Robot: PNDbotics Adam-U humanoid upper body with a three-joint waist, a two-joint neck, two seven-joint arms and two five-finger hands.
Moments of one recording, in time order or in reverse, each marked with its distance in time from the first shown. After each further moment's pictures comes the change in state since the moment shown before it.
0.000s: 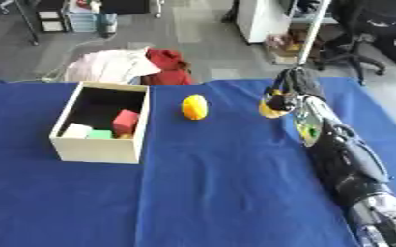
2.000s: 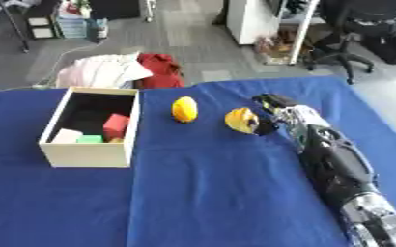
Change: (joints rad) left arm 0.002 0.001 0.000 0.000 0.000 0.000 0.000; right arm 0.024 -0.015 -0.009 0.095 0.180 -0.128 0.388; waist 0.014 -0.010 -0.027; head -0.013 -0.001
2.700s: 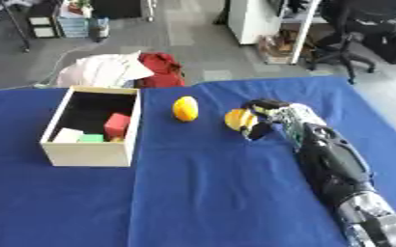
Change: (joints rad) left arm 0.000 0.000 0.000 0.000 0.000 0.000 0.000; right arm 0.000 0.009 0.030 -0.013 0.064 -0.061 0.131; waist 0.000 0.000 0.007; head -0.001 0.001
